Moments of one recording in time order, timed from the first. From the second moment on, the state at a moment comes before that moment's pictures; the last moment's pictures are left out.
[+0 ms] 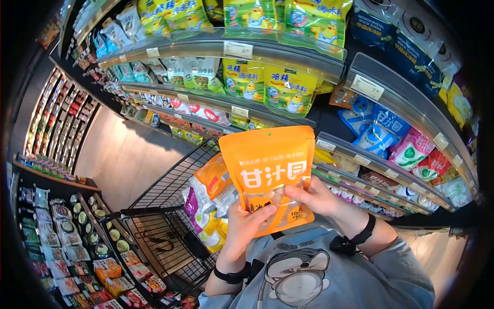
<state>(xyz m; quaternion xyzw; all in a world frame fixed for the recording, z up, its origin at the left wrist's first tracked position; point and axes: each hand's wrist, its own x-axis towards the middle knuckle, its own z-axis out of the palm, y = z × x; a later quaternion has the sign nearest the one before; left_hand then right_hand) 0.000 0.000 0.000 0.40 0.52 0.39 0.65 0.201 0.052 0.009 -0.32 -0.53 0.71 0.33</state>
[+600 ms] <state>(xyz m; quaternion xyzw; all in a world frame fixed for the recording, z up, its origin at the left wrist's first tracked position) -0.056 -0.045 -0.017 0.30 0.34 0.66 0.60 0.093 0.016 0.049 -0.25 -0.84 0.37 0.31</state>
